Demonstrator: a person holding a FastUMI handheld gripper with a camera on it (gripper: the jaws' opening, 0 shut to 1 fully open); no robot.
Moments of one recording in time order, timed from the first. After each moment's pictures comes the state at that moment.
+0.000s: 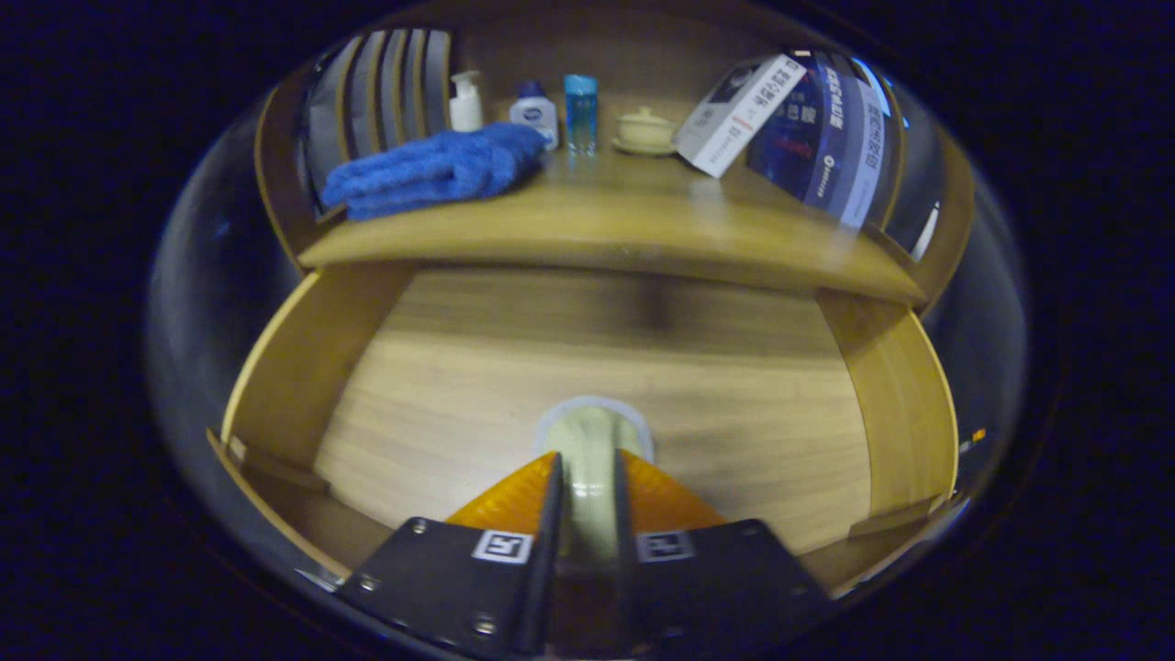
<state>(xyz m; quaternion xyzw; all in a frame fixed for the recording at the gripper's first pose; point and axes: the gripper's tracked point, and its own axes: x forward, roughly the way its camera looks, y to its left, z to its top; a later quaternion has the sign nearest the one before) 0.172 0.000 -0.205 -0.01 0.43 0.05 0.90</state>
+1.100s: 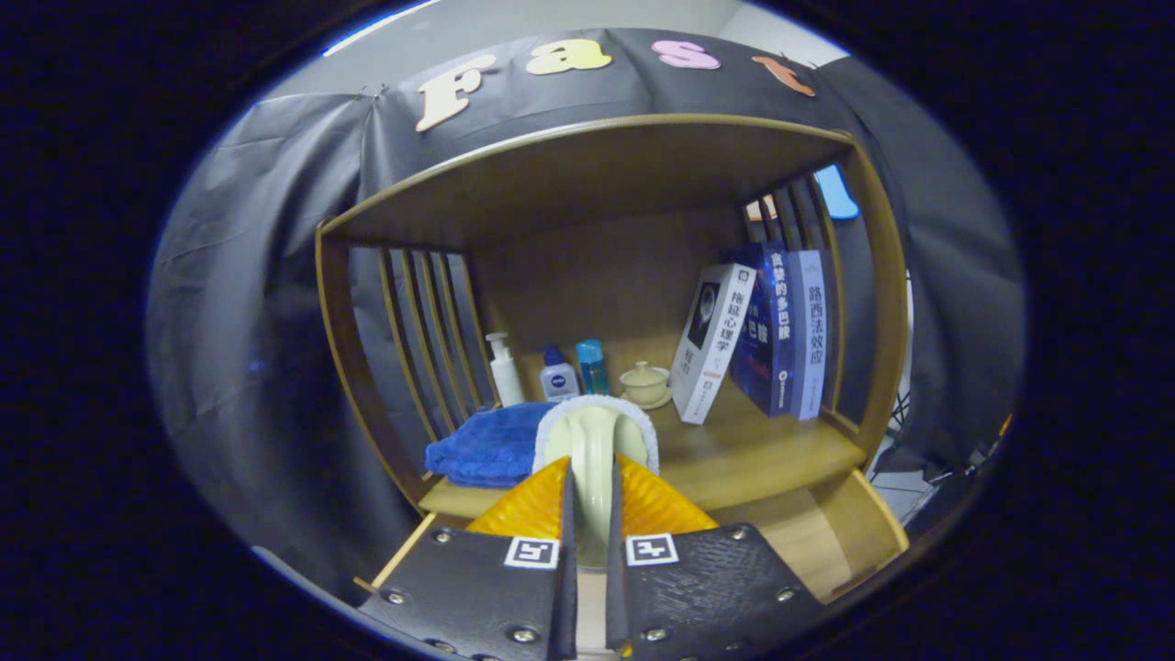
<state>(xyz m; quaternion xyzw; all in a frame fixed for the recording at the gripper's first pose) 0.229 0.004 0.052 0.07 0.11 0.08 0.99</state>
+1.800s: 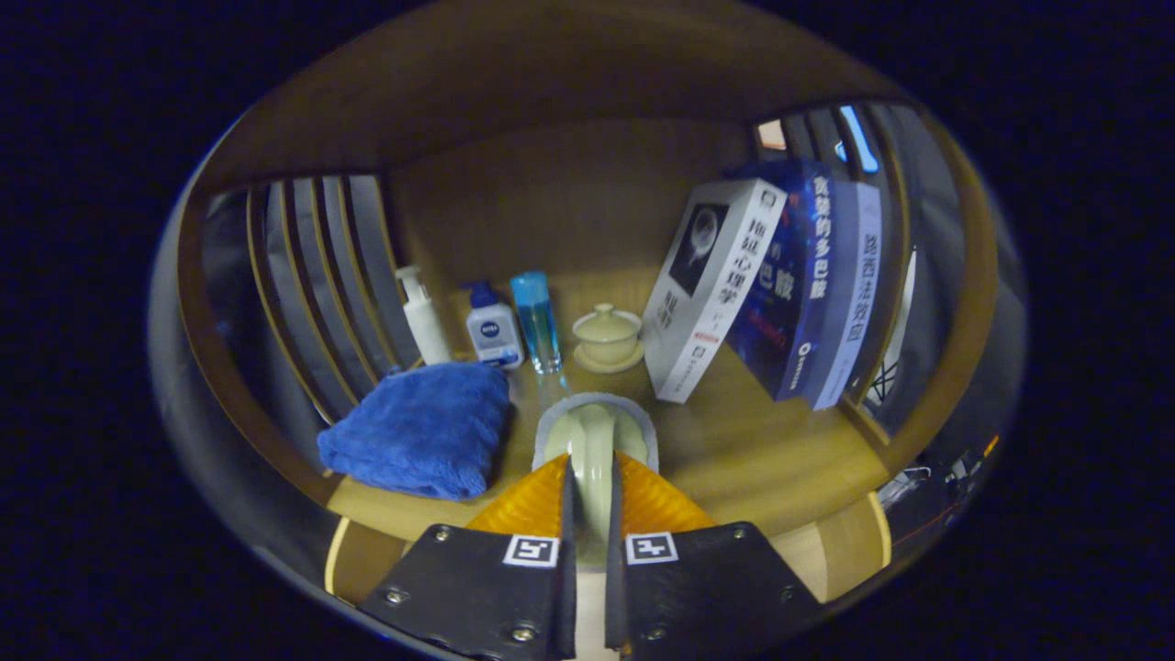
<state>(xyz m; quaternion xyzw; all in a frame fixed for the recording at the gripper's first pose) 0.338 -0.004 -0.050 0.04 0.26 0.03 0.97</state>
